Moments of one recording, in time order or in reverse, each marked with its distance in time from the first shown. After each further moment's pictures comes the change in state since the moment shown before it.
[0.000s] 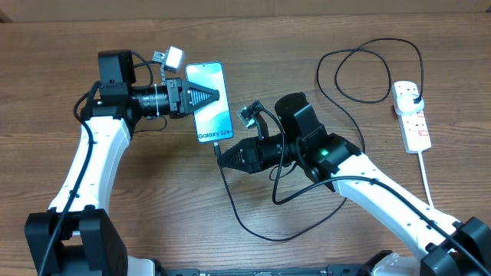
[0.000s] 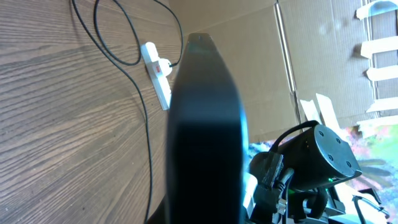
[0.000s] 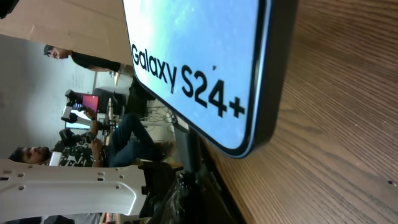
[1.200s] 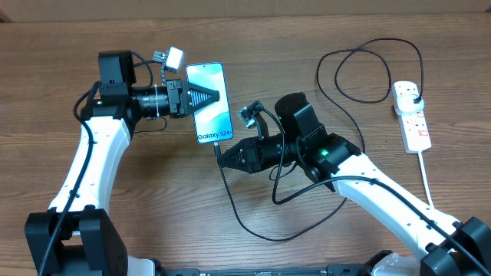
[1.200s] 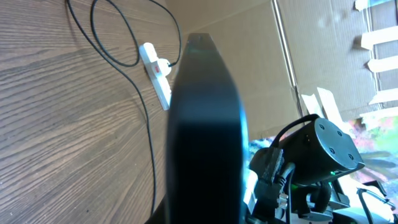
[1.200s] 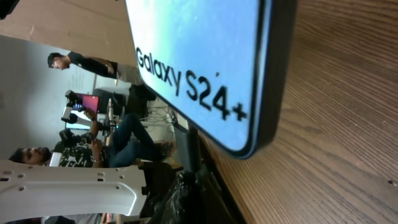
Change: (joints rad) left arm 0.000 0.000 0.000 -0.010 0.015 0.051; right arm 0.000 0.000 0.000 0.000 0.002 0.003
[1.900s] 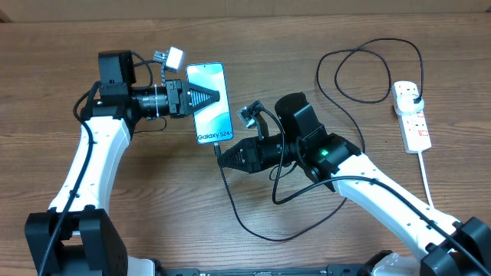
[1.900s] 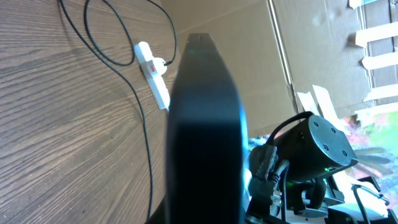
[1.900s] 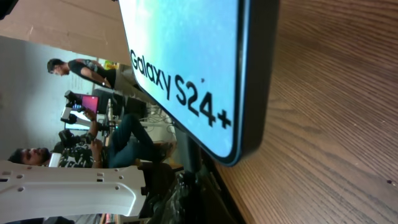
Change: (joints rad) left arm 0.000 0.000 0.000 0.002 0.009 0.002; right arm -0.001 0.000 0.000 0.000 0.003 0.000
